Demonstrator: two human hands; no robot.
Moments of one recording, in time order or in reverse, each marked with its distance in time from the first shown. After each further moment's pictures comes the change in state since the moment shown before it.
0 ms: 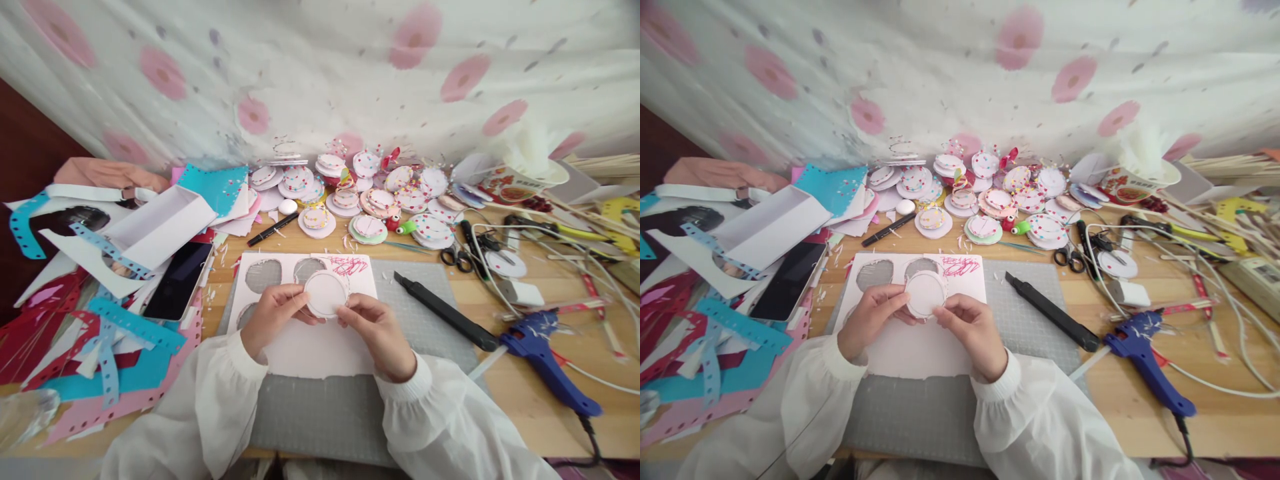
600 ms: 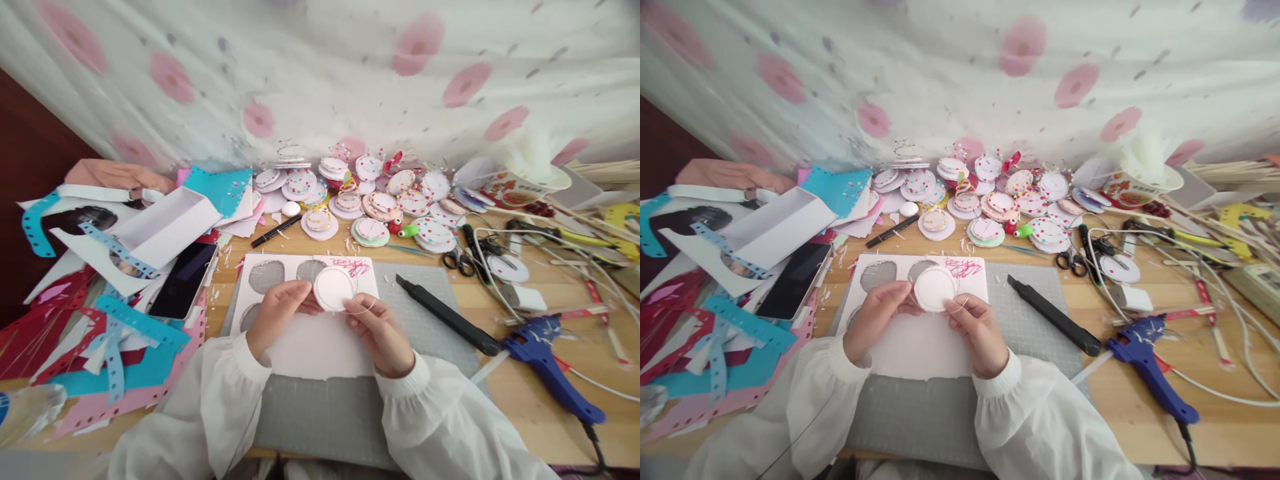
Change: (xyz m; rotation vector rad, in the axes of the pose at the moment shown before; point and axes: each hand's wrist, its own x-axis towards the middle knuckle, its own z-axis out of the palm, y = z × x) left_hand 0.002 -0.002 0.007 0.037 0.182 0.061; right_hand 0.002 0.000 0.002 0.289 0.079 0.170
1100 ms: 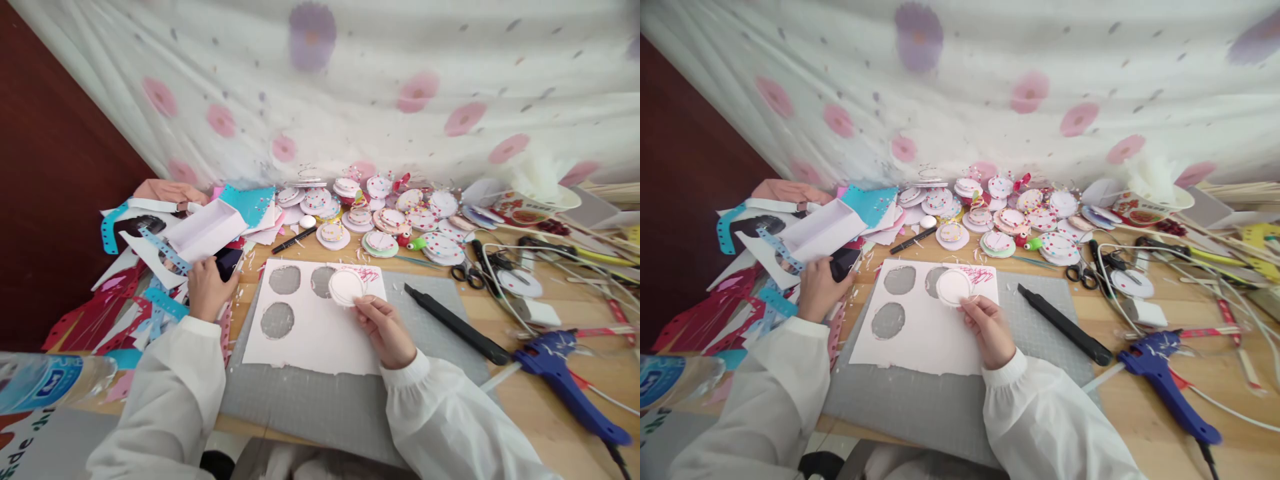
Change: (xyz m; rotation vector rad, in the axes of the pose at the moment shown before) left_hand -0.015 0.011 -0.162 1.553 0.857 -0.021; right_hand 0.007 0.009 -0.005 0.003 0.021 -0.061
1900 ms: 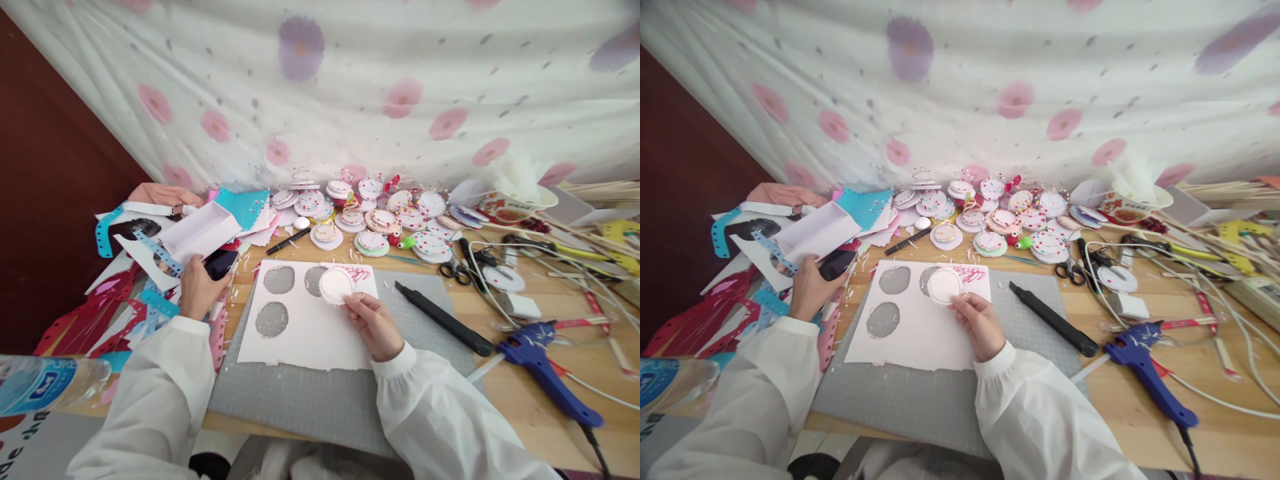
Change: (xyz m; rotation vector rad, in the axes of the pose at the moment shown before) left_hand 0.006 -0.012 0.002 -0.196 0.052 0.040; right_hand 0.002 0.000 0.000 -0.051 -0.040 -0.043
